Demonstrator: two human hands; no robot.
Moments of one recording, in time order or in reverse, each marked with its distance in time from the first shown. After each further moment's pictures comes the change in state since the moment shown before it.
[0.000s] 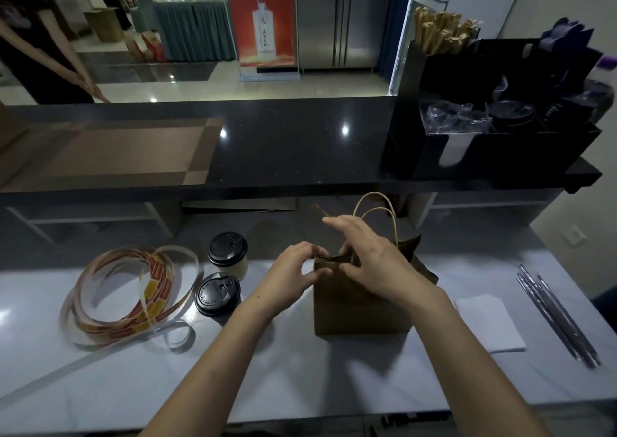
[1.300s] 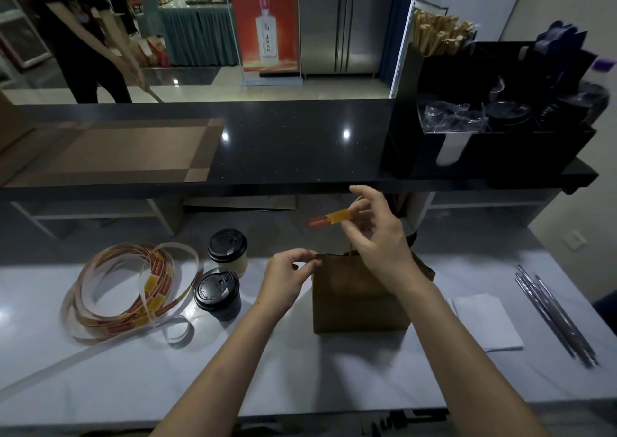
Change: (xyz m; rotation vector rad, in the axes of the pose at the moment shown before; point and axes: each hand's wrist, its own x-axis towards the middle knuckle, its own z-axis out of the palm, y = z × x) left_hand -0.006 -0.018 0.030 -0.359 0.279 -0.181; right_hand 0.004 -0.011 -0.005 0.458 0.450 0.052
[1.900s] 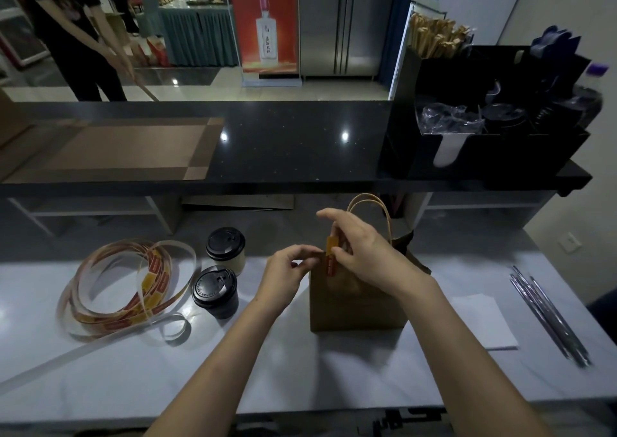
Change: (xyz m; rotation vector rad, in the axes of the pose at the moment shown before) left_hand -0.001 0.004 0.001 -0.118 -0.058 0.039; right_hand -0.002 -0.004 -0.002 -0.371 -0.444 -0.041
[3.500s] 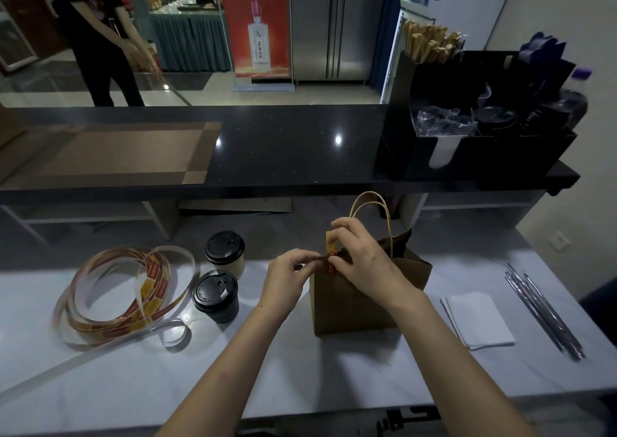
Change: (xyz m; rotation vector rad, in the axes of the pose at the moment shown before) left_hand -0.006 0.001 0.002 0.074 0.025 0.055; right_hand -0.010 0.019 0.033 -0.102 0.187 -0.066
